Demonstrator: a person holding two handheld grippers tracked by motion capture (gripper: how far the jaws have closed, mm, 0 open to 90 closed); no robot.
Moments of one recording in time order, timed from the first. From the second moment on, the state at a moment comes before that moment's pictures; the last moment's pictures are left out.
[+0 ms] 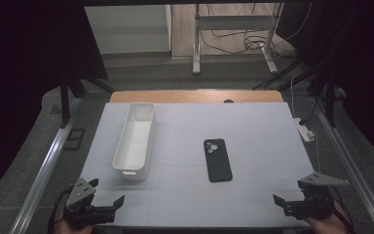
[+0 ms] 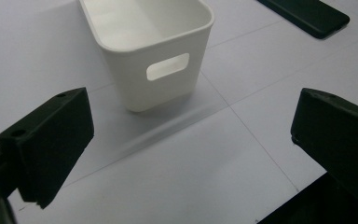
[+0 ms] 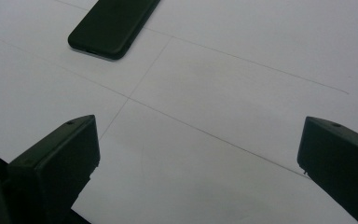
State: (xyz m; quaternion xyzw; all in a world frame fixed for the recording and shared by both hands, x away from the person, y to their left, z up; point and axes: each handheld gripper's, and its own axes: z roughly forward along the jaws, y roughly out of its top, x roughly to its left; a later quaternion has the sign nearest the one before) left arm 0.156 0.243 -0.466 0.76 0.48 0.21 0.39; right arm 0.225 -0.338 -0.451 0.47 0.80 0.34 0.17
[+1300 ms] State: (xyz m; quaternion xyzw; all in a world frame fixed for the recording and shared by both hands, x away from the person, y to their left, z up) left arm 0.158 0.244 -0.466 0.76 0.48 0.20 0.39; right arm 0.234 -0.328 -0.452 0.43 0.82 0.32 0.17
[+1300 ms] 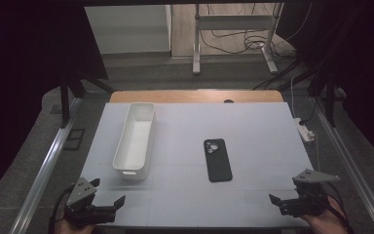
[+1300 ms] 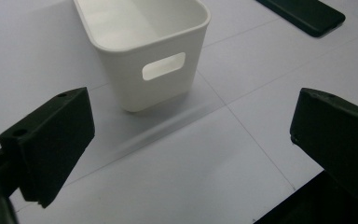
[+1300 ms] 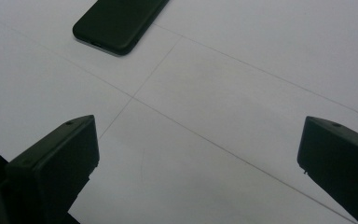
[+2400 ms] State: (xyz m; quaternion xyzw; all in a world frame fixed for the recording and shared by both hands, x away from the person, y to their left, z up) left arm 0.157 0.244 -0.466 0.76 0.48 0.20 0.39; right arm 0.265 -0.304 -0.447 0.41 0.84 0.33 0.13
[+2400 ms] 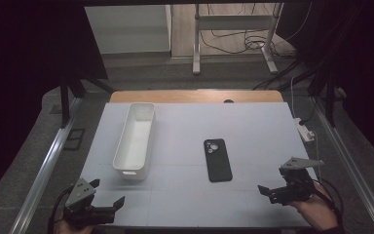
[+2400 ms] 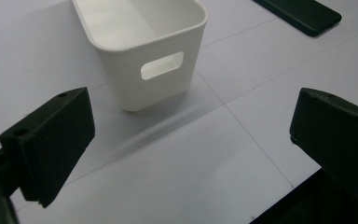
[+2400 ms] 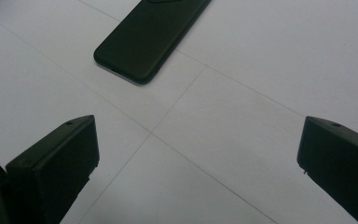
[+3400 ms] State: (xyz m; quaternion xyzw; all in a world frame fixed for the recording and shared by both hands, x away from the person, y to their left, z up) left arm 0.157 0.245 -0.466 0.76 0.48 0.20 0.39; right arm 0.301 -0.264 -0.450 0.38 0.86 0.32 0.11
